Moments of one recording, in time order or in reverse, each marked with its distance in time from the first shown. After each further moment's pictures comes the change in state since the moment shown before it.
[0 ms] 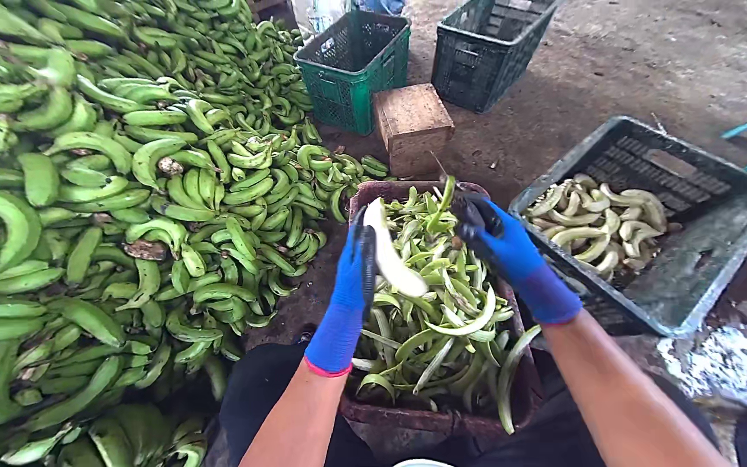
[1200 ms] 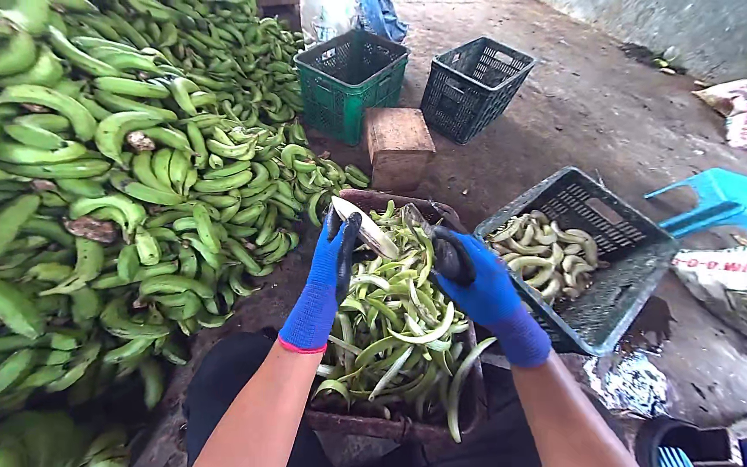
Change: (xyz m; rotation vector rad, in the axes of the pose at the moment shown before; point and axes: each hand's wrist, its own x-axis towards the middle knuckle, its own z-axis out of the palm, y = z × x) left_hand 0.023 0.006 0.014 -0.333 0.026 -0.098; right_hand -0.028 -0.012 -0.016 -0.393 0.033 -0.291
